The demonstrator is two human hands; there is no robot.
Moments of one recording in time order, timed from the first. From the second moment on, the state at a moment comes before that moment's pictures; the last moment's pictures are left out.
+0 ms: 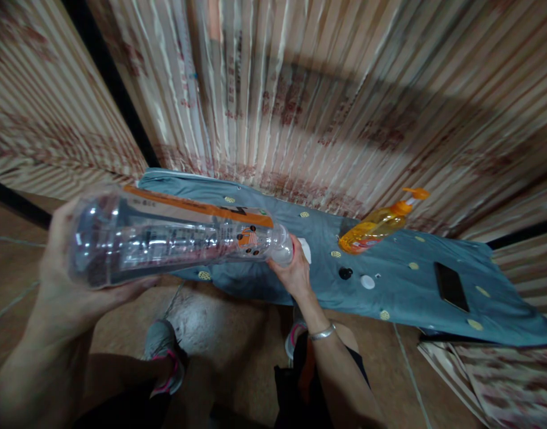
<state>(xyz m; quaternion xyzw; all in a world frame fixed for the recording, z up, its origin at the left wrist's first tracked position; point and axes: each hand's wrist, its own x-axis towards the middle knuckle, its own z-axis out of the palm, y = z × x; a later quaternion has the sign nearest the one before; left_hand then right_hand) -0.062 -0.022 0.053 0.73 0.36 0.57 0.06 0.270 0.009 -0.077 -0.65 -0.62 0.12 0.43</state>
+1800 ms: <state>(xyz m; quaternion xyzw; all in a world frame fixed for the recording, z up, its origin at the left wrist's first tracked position) -0.071 -0.026 0.056 0.76 0.37 0.54 0.04 0.273 0.009 -0.080 -0.64 -0.63 0.11 0.43</state>
